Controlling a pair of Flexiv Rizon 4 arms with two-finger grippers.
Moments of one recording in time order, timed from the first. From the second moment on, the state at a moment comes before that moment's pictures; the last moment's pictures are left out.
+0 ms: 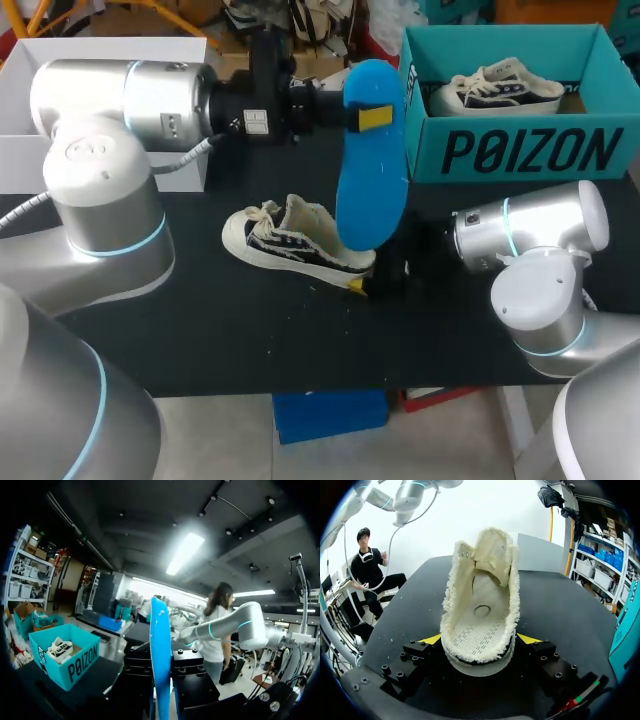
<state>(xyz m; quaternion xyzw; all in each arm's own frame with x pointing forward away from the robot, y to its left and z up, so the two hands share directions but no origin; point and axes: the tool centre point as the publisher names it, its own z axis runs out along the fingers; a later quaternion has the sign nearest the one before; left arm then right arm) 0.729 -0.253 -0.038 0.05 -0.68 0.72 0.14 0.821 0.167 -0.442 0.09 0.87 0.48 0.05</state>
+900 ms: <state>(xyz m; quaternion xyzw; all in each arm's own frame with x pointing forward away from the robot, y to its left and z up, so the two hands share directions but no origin) 0.723 -0.246 -0.033 0.05 -0.67 0.73 0.14 0.821 0.167 -0.442 0.09 0.87 0.48 0.05</state>
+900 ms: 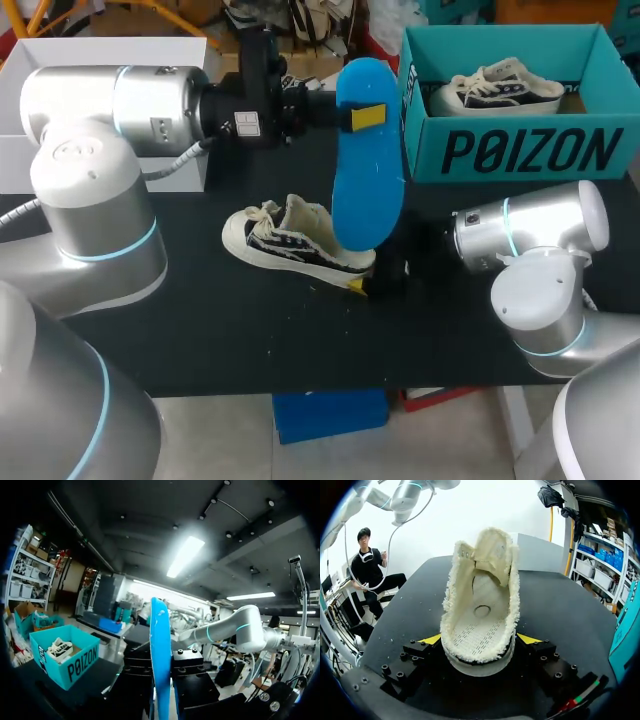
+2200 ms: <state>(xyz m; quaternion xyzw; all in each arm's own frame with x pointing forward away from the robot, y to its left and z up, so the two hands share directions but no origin) 0.723 -0.245 -0.033 0.05 -0.67 0.73 0.14 0.831 0.128 -0.395 0.16 0.95 0.28 0.06</state>
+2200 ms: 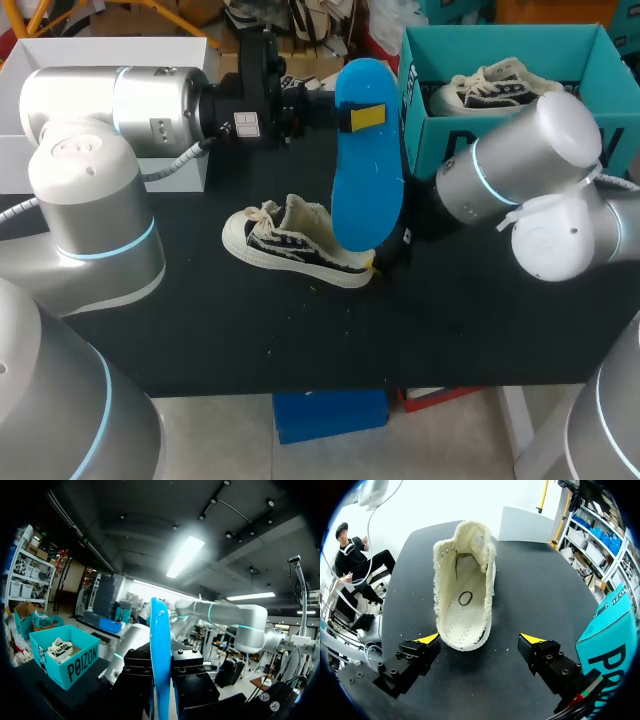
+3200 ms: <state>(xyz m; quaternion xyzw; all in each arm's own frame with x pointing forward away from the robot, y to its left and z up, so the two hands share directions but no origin) 0.723 -0.245 -0.033 0.05 -0.67 0.73 0.14 0.842 0.121 -0.356 0.14 0.98 0.13 0.05</state>
